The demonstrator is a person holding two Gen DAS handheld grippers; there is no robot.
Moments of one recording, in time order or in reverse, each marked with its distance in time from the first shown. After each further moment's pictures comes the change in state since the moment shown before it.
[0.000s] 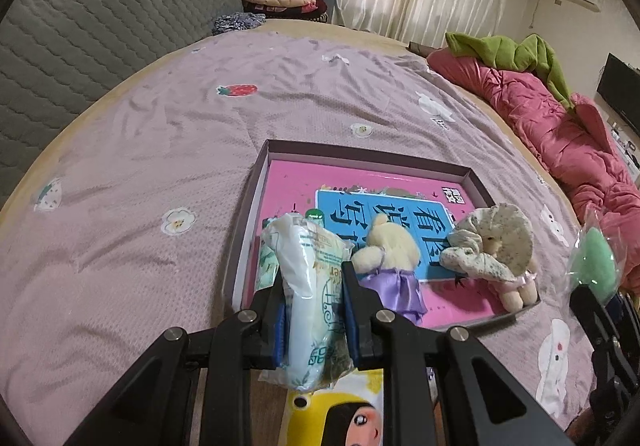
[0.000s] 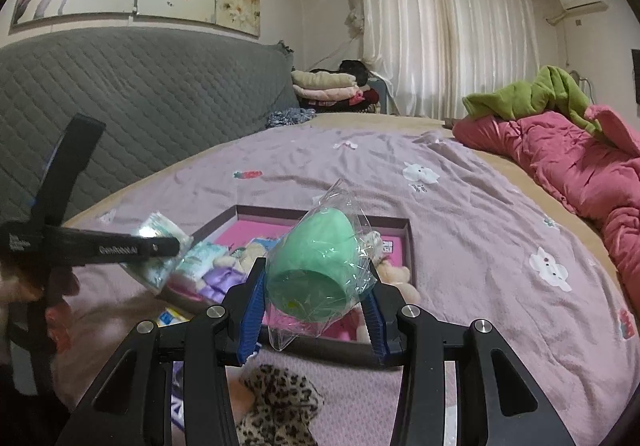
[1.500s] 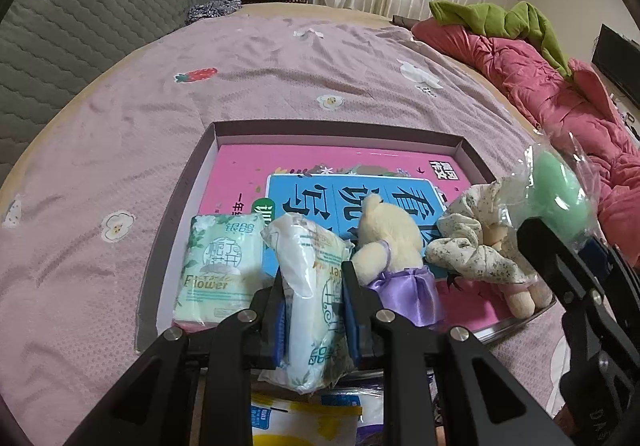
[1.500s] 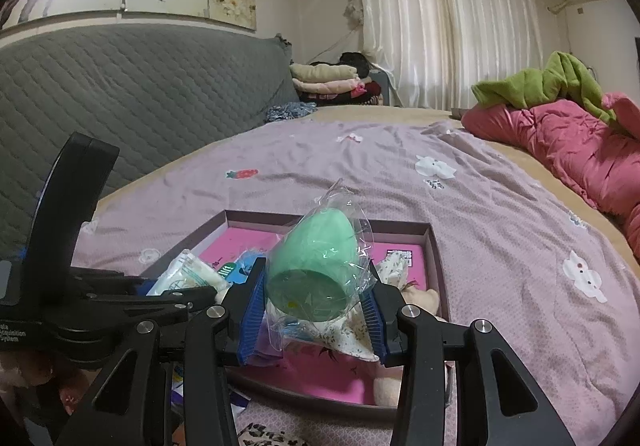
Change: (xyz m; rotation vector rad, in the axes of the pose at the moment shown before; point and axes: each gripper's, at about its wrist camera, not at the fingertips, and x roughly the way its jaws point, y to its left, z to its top) left arm 0.049 -0.042 -0.001 0.066 0.068 -0.004; right arm 0.073 -0.004 0.006 0.025 0.034 0.015
